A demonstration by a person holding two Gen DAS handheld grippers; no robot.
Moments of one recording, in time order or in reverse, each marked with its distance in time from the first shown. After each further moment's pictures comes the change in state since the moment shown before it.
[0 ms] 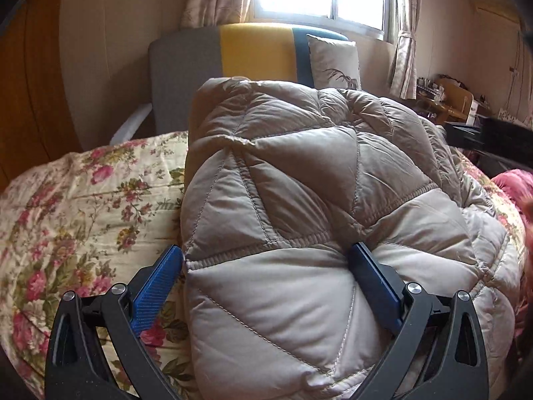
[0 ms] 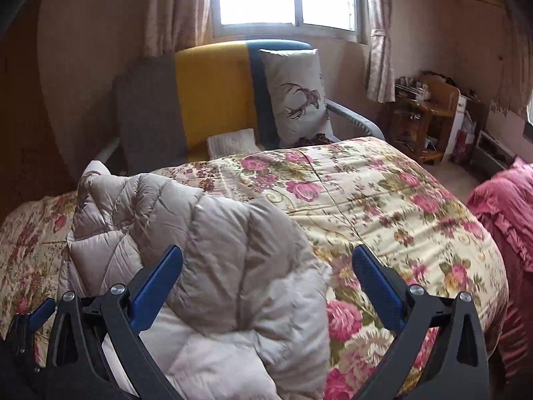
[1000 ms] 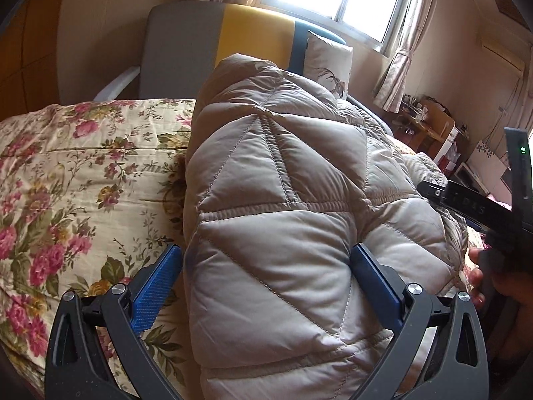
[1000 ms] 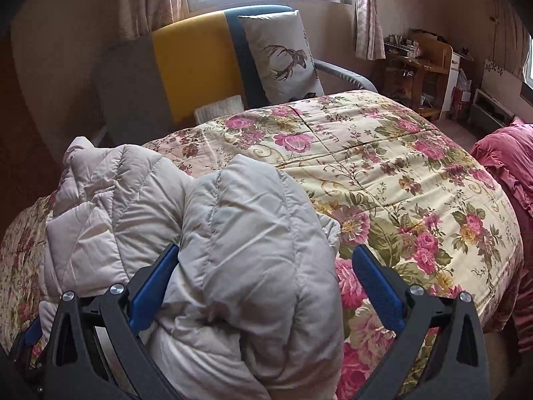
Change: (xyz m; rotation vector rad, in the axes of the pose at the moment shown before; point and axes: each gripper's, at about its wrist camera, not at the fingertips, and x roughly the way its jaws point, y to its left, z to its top) left arm -0.011 0.029 -0.013 -0.173 0.068 -0.188; right arm 0.002 -0.031 -0.042 0.157 0.114 0.010
